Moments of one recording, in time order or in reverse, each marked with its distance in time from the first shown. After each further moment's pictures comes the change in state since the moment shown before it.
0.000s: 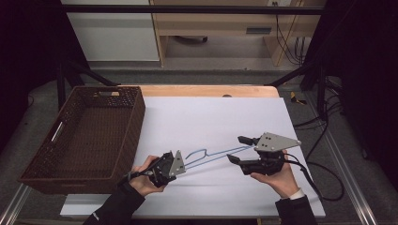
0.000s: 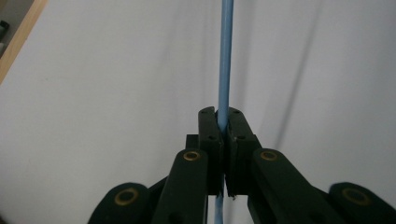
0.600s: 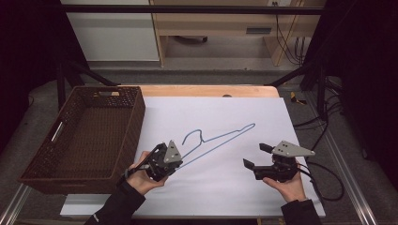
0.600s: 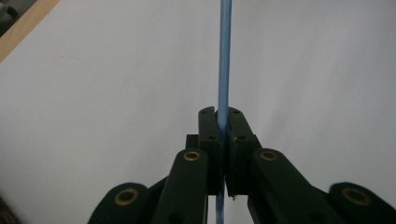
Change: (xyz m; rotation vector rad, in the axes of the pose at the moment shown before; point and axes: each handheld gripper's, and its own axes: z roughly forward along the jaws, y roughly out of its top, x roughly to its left) left arm 0.017 0.007 -0.019 -0.030 -0.008 -0.220; right arm -0.019 -0.058 -0.015 0.035 -0.158 0.210
